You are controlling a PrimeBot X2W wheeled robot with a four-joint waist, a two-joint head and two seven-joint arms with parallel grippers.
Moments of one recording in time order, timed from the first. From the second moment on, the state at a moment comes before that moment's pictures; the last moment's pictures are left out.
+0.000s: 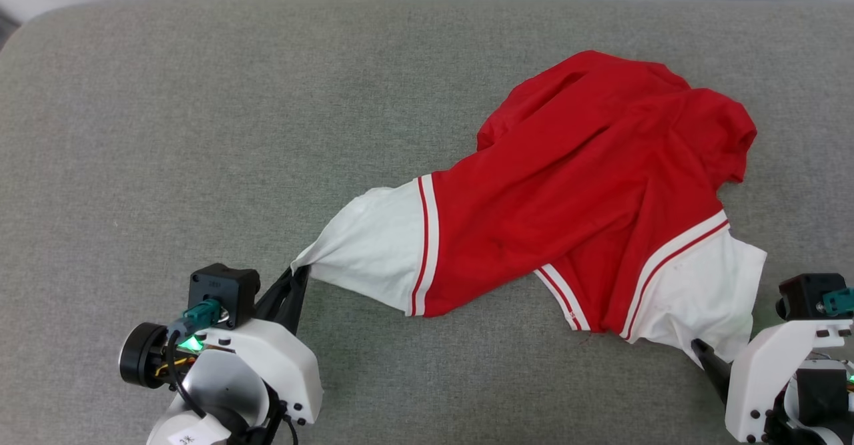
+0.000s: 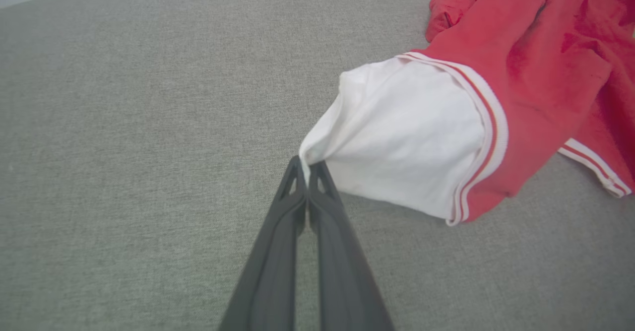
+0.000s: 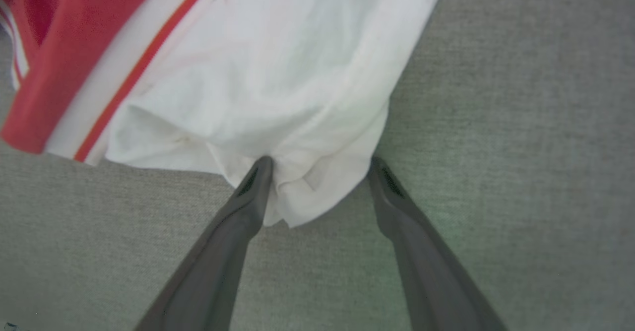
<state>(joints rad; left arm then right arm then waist) -0.07 0.24 -0.20 -0.19 -0.27 0.03 0.34 -0.01 -0.13 -0.12 -0.13 0.24 0.13 0.86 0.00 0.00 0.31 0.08</state>
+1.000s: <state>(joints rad) -0.02 0.33 -0.11 -0.26 -0.38 0.00 0.31 -0.15 -0.38 -0.13 -0.16 0.45 0.13 0.81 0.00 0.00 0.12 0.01</state>
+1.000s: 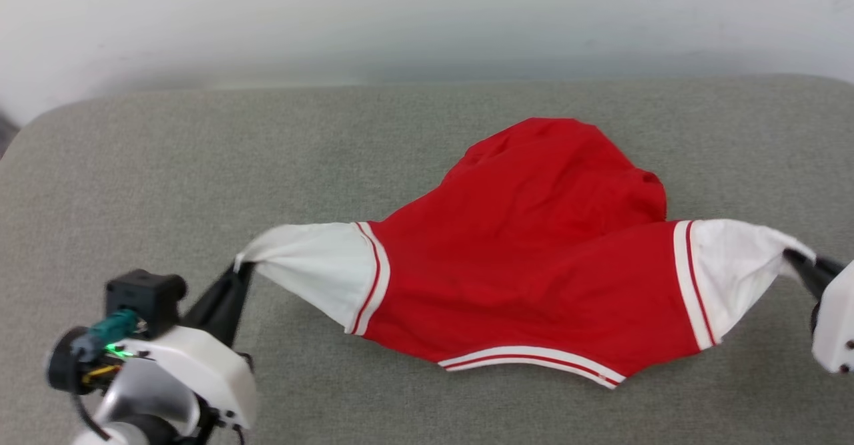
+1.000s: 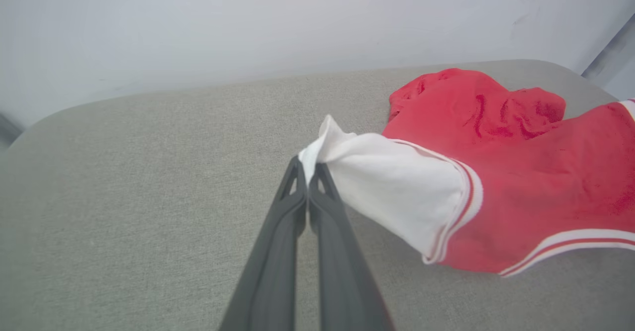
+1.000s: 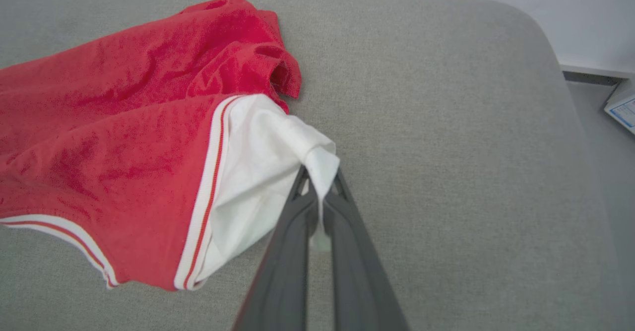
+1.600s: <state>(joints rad) -0.20 0.53 0.14 -0.51 -0.53 -0.04 0.39 -0.49 -0.42 -0.18 -0.29 0.53 0.13 0.88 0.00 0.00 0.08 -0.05</state>
